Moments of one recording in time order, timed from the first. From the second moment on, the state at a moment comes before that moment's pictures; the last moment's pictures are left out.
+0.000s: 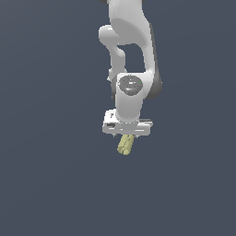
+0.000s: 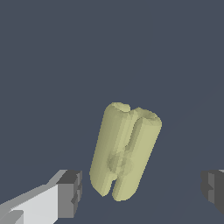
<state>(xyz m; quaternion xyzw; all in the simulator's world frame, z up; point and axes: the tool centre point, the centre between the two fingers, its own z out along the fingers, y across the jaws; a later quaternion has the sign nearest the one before) 0.020 0.035 0.118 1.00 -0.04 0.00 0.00</state>
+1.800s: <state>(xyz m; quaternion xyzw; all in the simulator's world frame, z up) 0.023 0.042 0.055 1.00 -0.05 0.00 0.00</state>
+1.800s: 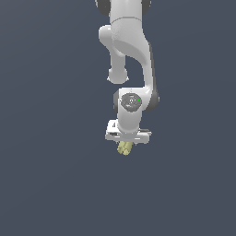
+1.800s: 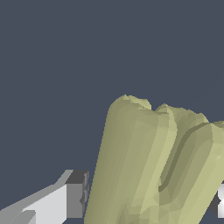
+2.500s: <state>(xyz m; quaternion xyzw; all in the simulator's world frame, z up) 0.011 -0.032 0.074 1.00 -0.05 0.00 0.00</state>
